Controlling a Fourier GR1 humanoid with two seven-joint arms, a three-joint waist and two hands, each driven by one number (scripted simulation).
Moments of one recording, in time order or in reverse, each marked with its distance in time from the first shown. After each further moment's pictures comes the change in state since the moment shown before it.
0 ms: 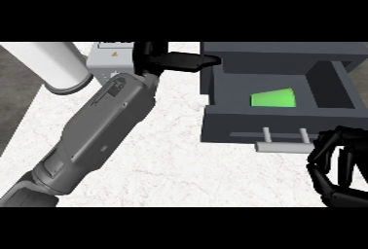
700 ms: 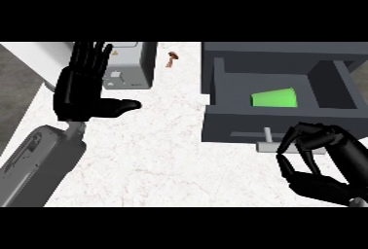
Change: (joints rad) left arm 0.509 0.283 0.072 -0.529 0.030 -0.066 0.082; right arm -0.014 -0.033 0.114 0.134 0.345 -0.001 -0.099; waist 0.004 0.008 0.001
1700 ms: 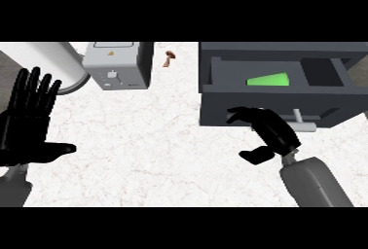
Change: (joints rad) left arm 0.378 0.120 0.211 -0.093 0.016 -0.306 -0.066; right arm -0.255 0.044 0.218 0.666 0.631 -0.250 -0.262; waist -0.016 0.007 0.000
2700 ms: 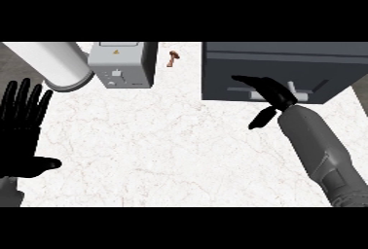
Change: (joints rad) left arm 0.081 -0.049 0.114 0.017 -0.042 -0.171 0.003; right arm -0.528 -0.009 -0.226 0.900 0.013 -0.089 -0.370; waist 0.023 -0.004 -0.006
